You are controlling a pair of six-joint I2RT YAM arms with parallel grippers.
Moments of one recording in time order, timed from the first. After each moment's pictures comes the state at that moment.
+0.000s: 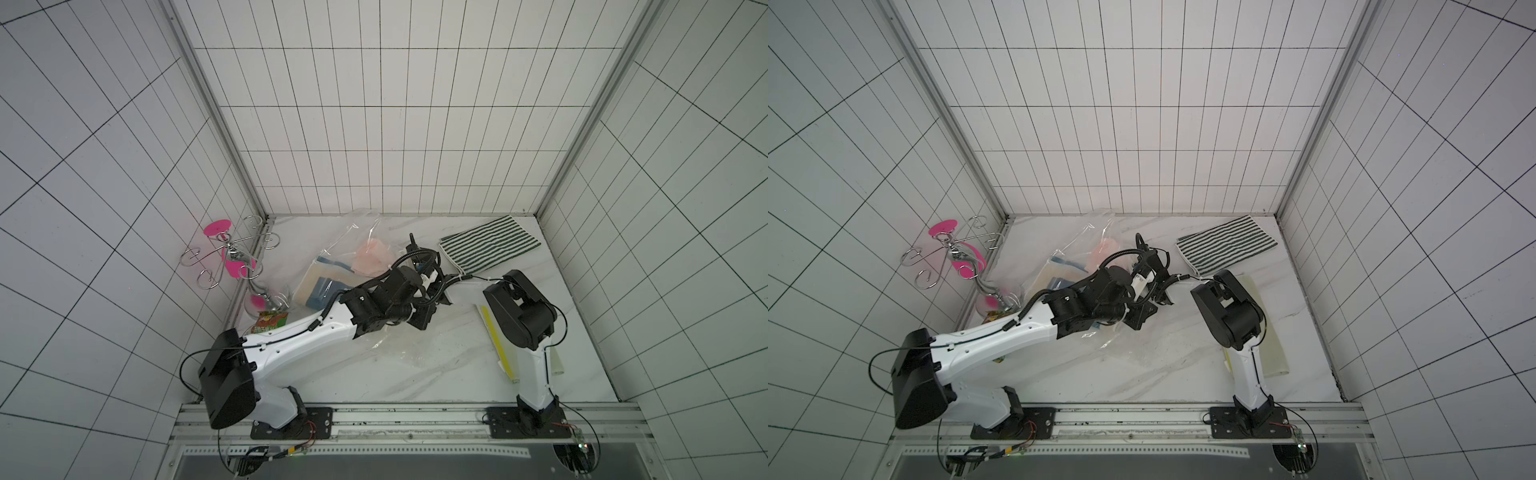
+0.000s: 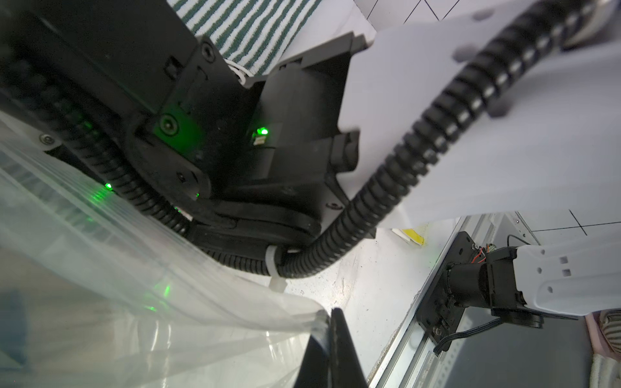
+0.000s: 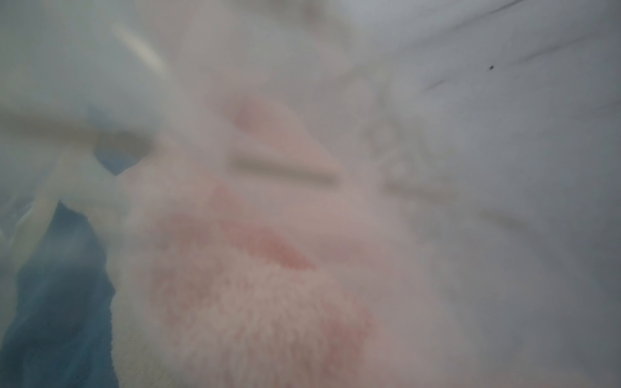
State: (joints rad) left arm -0.98 1.44 1.15 -0.41 0.16 -0.46; right arm 0.62 2.06 1.17 0.26 -0.09 0.47
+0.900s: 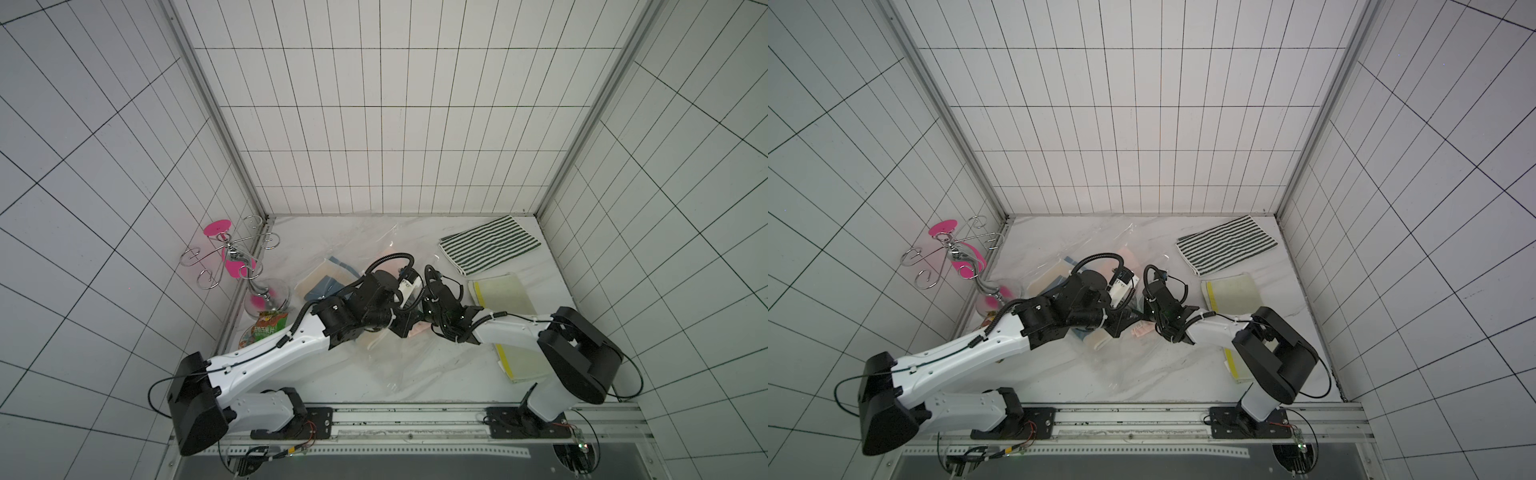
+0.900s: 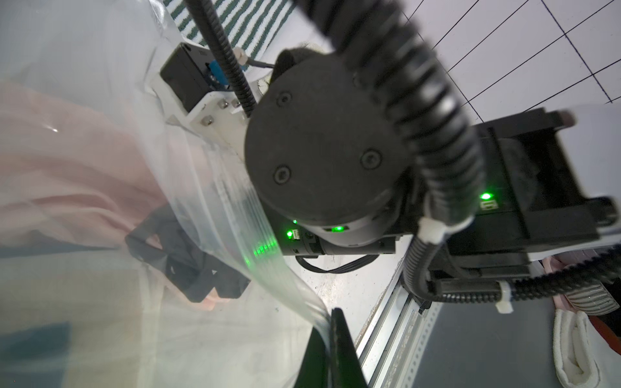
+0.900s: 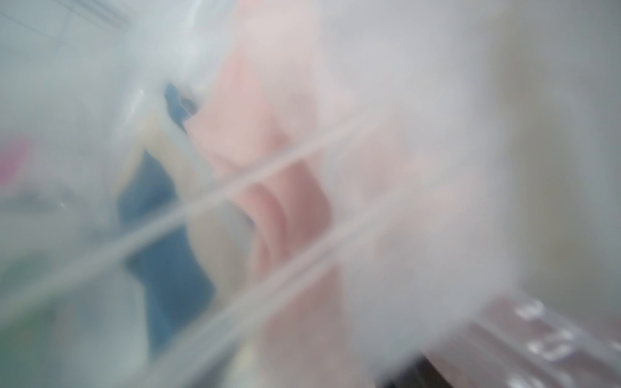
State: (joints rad) left arm -0.92 1.26 1.02 -0.43 0.27 -0.42; right arm 0.80 1.58 0.75 0.14 0.08 0.85
